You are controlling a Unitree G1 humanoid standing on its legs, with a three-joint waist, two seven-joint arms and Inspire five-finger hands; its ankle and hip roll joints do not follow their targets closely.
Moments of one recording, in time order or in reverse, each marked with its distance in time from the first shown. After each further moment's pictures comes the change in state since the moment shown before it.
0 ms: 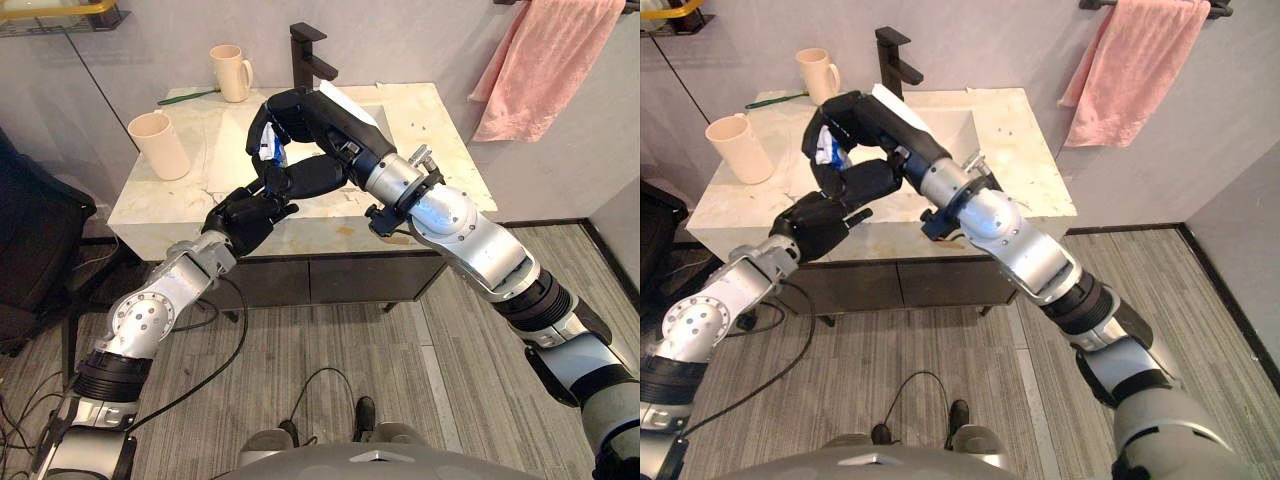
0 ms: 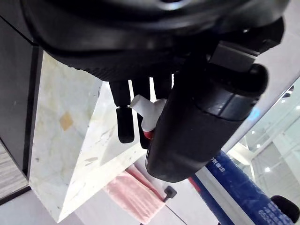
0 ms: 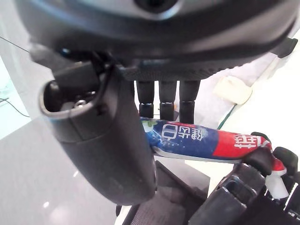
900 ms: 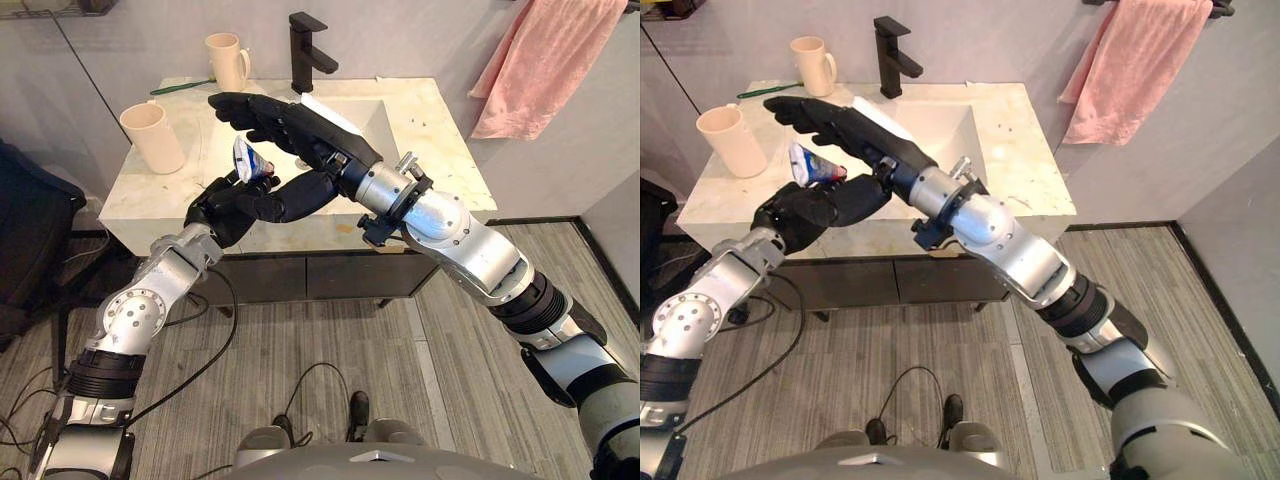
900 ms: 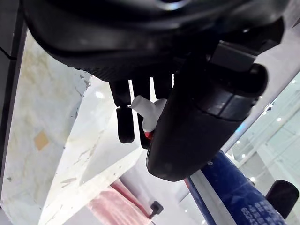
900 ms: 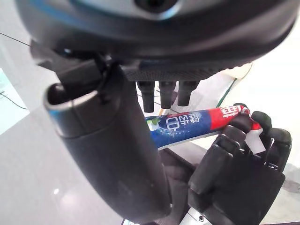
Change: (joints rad) left arm -0.006 0.004 0.056 0.021 0.032 -0.038 0.010; right arm 0.000 0.017 0.024 -0.024 0.048 0.000 0.037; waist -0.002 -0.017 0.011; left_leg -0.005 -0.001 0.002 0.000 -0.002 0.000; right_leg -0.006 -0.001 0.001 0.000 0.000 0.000
